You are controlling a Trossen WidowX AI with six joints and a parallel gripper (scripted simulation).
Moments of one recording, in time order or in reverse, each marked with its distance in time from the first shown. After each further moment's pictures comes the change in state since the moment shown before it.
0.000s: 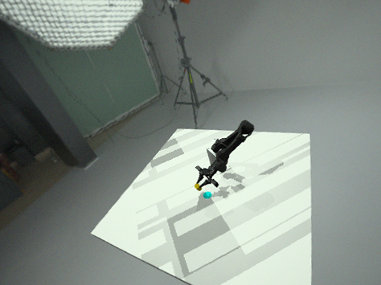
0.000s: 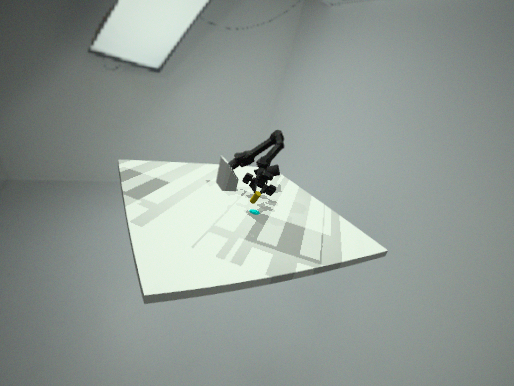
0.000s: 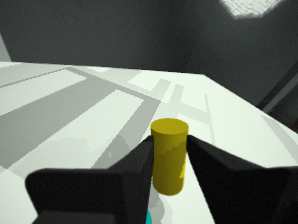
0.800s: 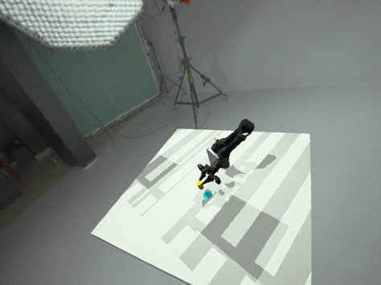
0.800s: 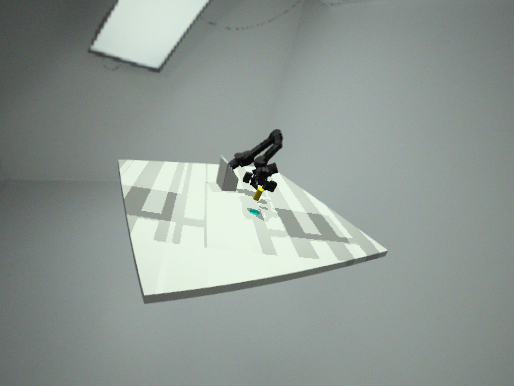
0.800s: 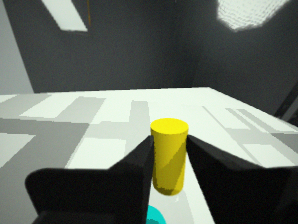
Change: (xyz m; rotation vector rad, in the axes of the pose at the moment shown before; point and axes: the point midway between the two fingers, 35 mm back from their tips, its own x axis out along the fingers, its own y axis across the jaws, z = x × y) arm -0.021 0.002 0.008 0.108 -0.141 0.055
